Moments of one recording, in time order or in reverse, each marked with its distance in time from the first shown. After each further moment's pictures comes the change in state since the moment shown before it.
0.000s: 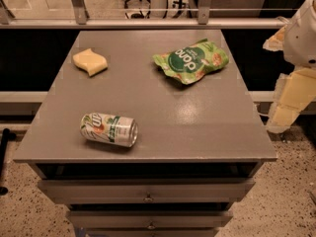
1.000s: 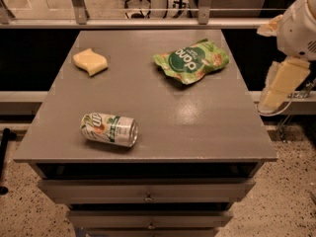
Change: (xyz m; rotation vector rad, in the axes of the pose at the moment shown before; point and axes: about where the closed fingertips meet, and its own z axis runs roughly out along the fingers) arm -0.005 -0.049 0.016 0.104 -0.081 -0.060
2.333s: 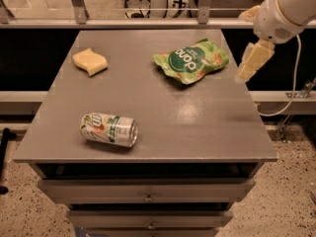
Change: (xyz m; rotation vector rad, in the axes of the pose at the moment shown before) arm -0.012 -0.103 0.069 0.068 -0.151 -0.025
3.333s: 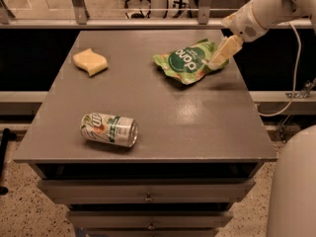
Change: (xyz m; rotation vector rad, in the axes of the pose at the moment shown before) arm -0.008 -0.075 0.096 -0.056 -0.209 0.205
